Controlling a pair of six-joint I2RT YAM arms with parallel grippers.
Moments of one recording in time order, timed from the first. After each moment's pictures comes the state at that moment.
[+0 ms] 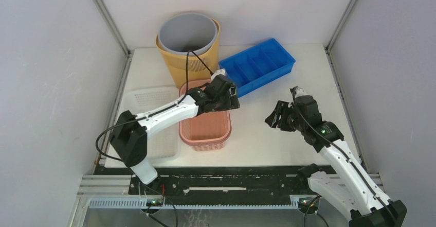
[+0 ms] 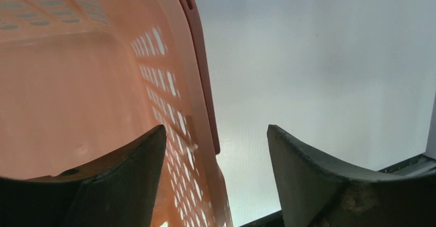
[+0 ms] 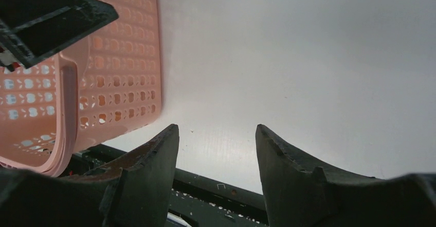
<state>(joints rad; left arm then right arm) -0.83 1.64 1.30 -0.48 -0.18 -0.81 0.37 0.79 0.75 -0.68 -0.12 0.55</state>
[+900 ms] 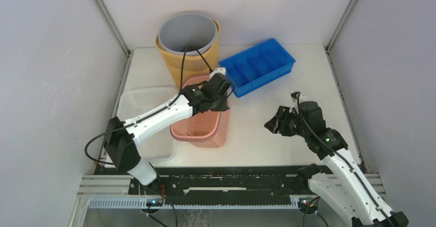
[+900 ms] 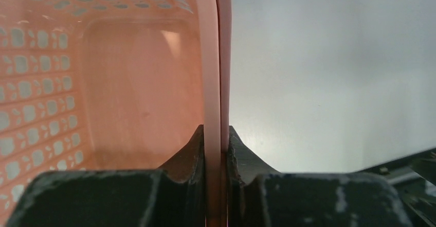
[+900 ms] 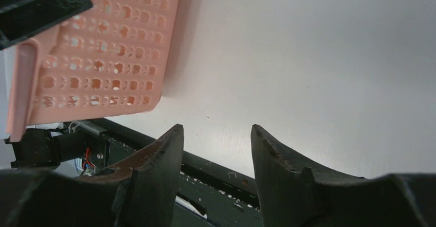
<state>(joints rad) -0.88 1.61 1.40 -0.70 -0.30 -0.70 0.36 0.69 0.69 -0.67 -0.22 0.55</state>
